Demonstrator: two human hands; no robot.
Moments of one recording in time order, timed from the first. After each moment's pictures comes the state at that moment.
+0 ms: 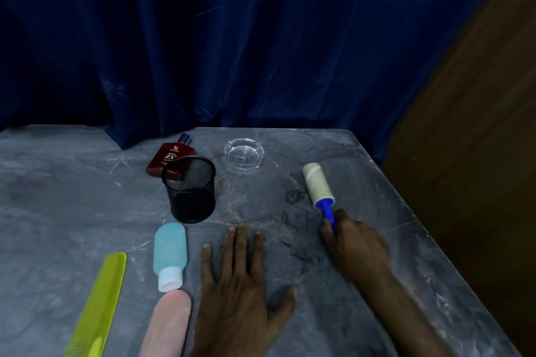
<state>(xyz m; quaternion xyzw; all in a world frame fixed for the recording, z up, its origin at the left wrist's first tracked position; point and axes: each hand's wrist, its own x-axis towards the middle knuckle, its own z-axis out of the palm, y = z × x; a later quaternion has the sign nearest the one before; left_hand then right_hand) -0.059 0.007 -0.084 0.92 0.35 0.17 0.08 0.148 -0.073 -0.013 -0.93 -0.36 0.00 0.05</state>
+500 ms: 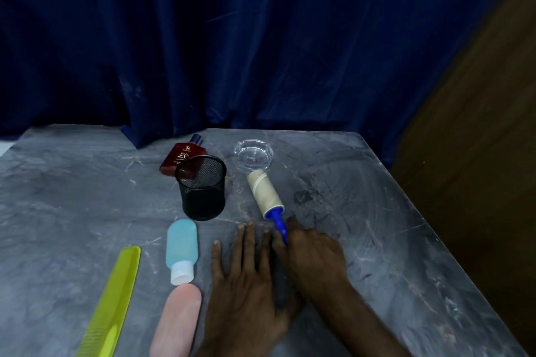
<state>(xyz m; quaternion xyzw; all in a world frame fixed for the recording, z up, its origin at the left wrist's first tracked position) -0.062 0.000 -0.062 0.92 0.36 0.16 0.06 0.072 -0.034 -0.034 -0.87 -0.49 -0.07 0.08</state>
